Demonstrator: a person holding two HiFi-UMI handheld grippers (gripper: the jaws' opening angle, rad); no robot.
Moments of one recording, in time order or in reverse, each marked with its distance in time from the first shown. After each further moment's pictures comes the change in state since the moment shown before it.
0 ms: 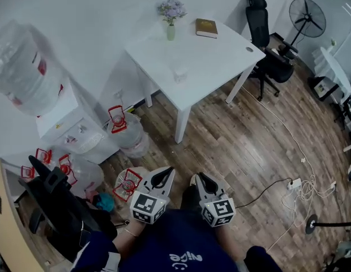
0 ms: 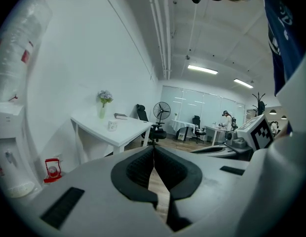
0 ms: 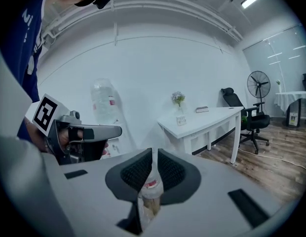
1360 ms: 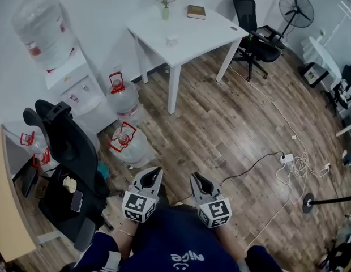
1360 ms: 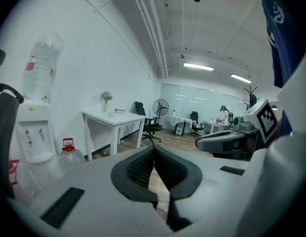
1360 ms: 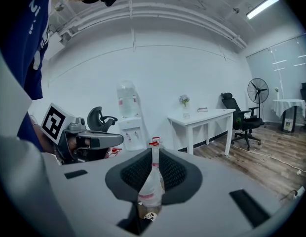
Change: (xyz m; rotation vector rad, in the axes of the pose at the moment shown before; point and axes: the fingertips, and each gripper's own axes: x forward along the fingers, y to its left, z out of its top) left arm -0.233 -0.194 -0.127 0.012 0.022 0.060; right arm -0.279 0.137 -0.117 -0.066 0.023 0.034
